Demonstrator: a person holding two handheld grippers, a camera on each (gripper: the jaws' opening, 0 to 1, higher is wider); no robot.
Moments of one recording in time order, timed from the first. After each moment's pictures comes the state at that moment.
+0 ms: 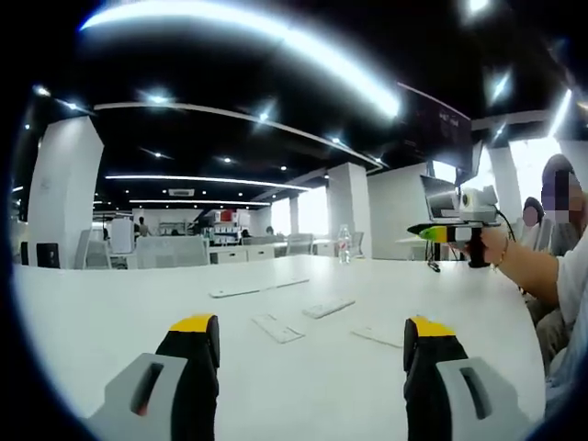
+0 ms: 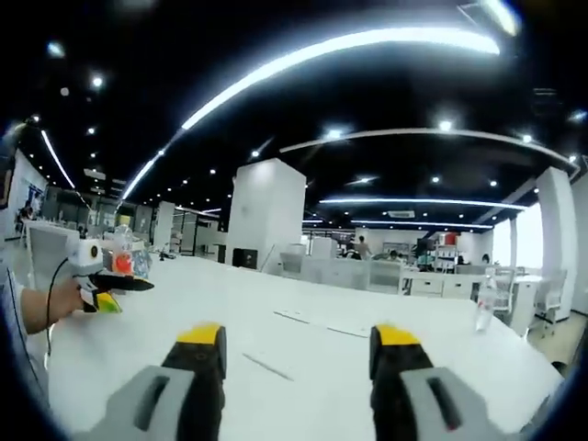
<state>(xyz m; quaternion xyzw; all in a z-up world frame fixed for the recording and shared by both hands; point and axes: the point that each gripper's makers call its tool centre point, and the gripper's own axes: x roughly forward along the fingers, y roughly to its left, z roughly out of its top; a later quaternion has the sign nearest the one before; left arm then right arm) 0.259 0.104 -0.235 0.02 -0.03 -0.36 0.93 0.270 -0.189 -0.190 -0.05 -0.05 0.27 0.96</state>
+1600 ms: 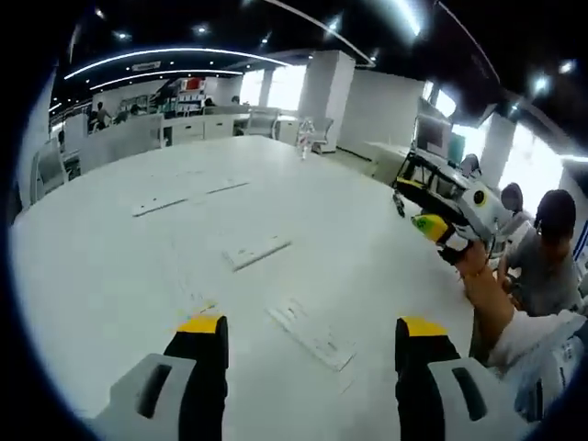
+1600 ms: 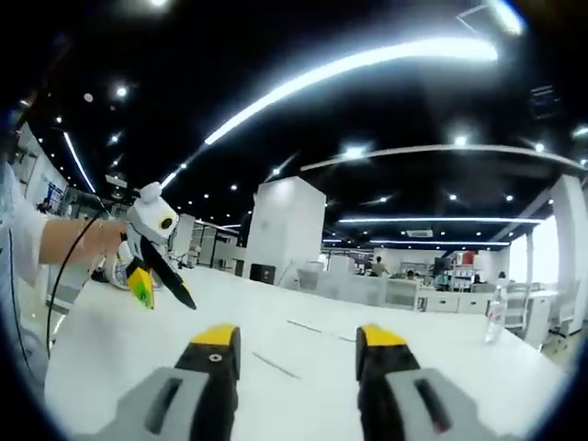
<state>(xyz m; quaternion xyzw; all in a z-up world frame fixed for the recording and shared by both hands) 0.259 -0.013 -0.261 0.04 0.36 -0.41 0.84 0.255 -0.191 -0.204 -0.06 -0.09 0.30 0.95</state>
